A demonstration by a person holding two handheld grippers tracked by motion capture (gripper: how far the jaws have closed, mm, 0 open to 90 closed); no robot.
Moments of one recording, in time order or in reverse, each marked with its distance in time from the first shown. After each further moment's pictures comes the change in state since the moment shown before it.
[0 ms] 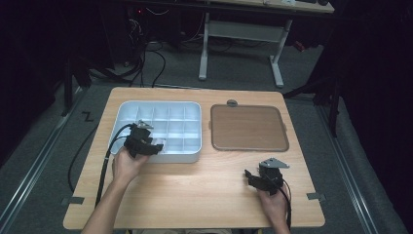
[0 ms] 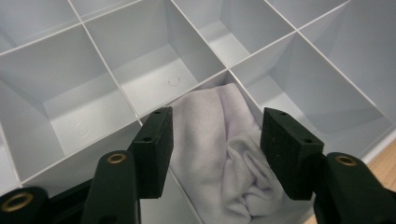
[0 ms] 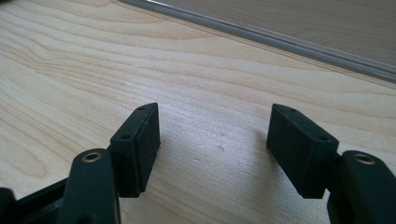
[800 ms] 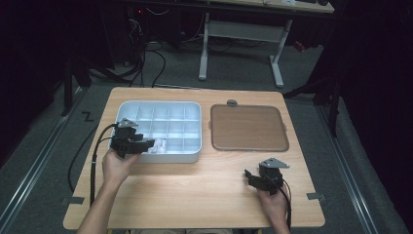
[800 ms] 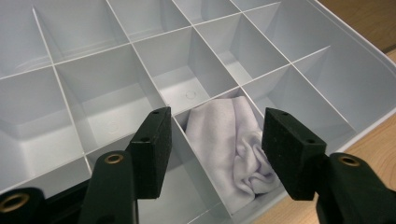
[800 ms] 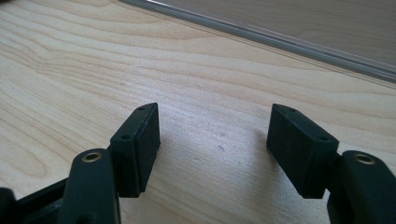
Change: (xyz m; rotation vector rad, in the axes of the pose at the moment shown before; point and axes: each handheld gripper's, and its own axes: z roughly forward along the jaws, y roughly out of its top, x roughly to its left) left arm 0.013 0.017 -0.033 -0.108 -0.031 -0.091; right arm 0.000 0.000 0.000 0.000 0.001 0.000
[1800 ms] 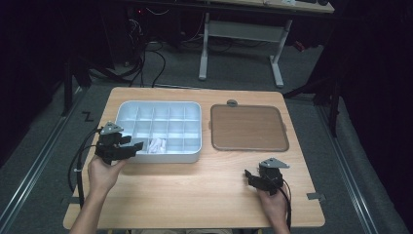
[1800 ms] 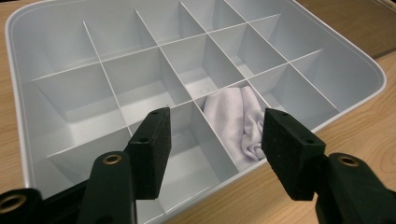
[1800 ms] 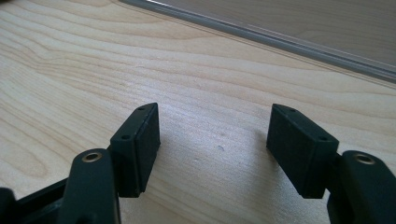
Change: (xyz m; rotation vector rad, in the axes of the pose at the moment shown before) left arm 0.008 0.006 -0.043 -0.075 -0.001 0.009; right arm 0.000 0.000 0.000 0.000 0.000 0.000
